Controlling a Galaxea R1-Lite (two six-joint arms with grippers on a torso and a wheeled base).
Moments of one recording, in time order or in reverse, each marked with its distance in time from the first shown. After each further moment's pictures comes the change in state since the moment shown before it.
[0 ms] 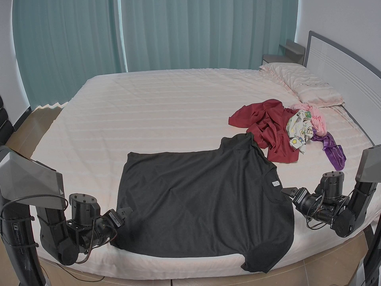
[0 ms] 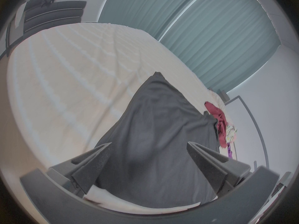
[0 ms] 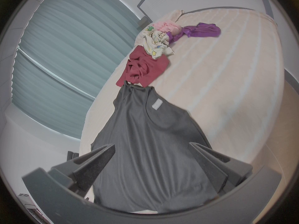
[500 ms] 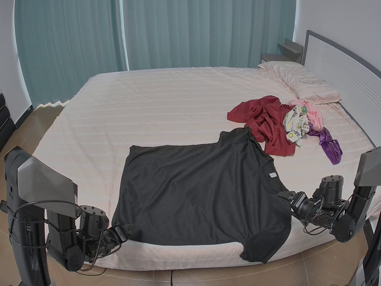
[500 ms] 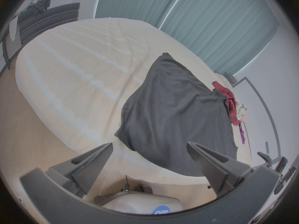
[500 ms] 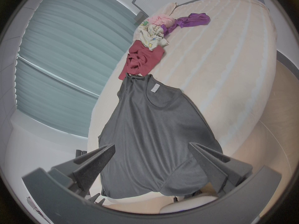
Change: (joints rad) left arm -0.040 0.105 0.044 -0.015 0.026 0.069; right arm 0.038 0.000 0.057 -0.050 0.050 0.084
